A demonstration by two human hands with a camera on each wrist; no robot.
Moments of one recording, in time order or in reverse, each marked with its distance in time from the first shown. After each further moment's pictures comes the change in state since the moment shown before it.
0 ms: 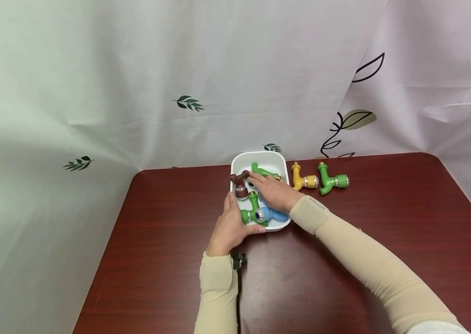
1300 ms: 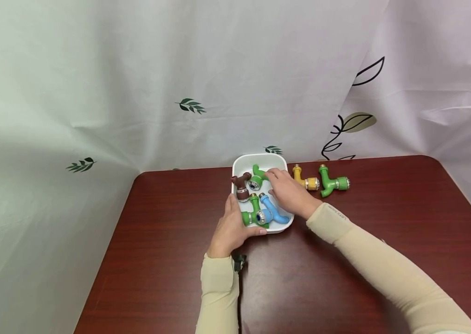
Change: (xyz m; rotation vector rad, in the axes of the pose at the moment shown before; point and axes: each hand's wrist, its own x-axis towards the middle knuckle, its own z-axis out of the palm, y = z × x) left_hand -0.002 0.001 -0.001 -0.021 0.000 -0.022; right_hand -0.029 0.001 -0.013 -0.050 0.303 0.003
